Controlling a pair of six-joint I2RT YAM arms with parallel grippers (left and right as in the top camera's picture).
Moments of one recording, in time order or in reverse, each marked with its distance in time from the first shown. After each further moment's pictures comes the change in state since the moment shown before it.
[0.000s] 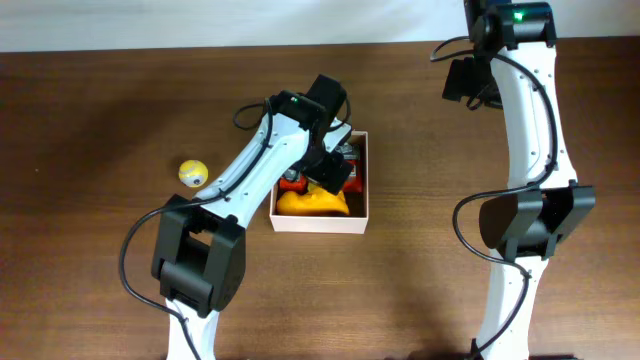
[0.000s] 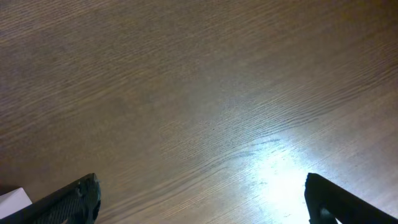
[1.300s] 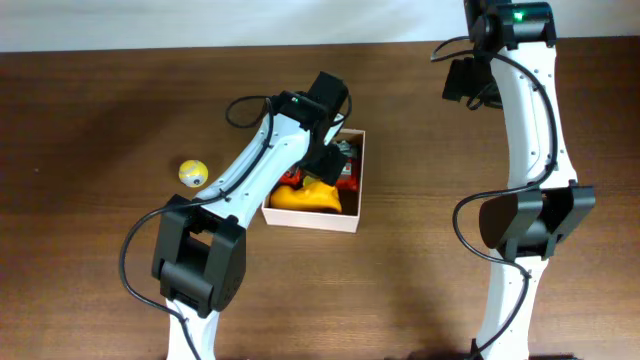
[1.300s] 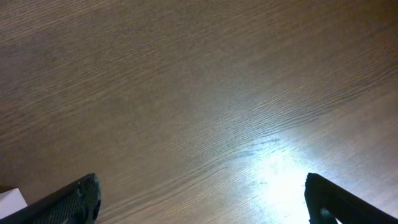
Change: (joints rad) left arm -0.003 0.000 0.000 0.068 -0.159 -0.058; right arm 0.000 0.000 0.000 0.000 0.000 0.000
